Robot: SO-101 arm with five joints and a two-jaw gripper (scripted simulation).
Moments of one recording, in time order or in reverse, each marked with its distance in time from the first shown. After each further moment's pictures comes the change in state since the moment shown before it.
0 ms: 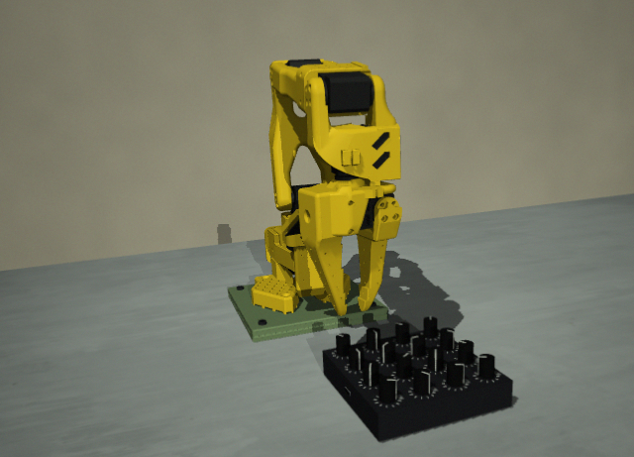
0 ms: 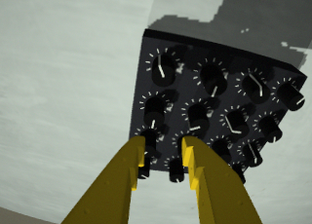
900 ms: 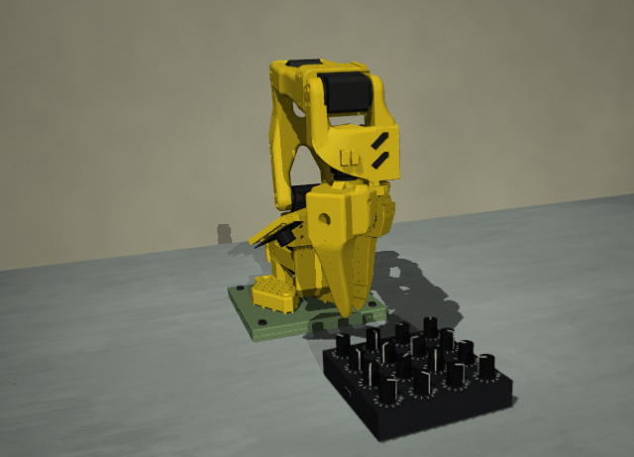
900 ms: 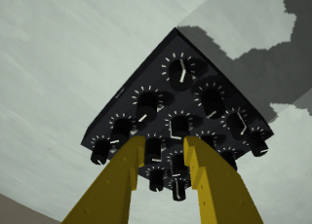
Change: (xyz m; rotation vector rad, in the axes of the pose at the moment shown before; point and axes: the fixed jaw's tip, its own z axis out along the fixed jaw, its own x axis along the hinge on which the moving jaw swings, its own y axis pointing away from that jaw) arm 0.004 -0.001 0.000 0.000 0.000 -0.535
